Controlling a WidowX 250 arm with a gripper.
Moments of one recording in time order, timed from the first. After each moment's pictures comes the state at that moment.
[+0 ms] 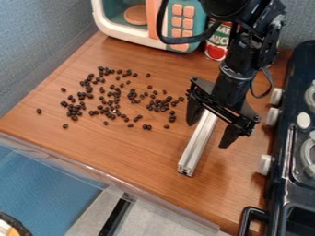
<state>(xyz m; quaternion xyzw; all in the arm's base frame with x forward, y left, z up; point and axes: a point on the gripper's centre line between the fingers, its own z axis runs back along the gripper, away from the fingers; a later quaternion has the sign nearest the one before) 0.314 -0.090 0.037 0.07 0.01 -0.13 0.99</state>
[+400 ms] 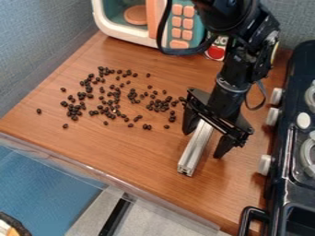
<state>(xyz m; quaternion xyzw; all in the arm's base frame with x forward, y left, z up) 0.308 -0.086 0.019 0.08 0.03 -0.14 0.99</state>
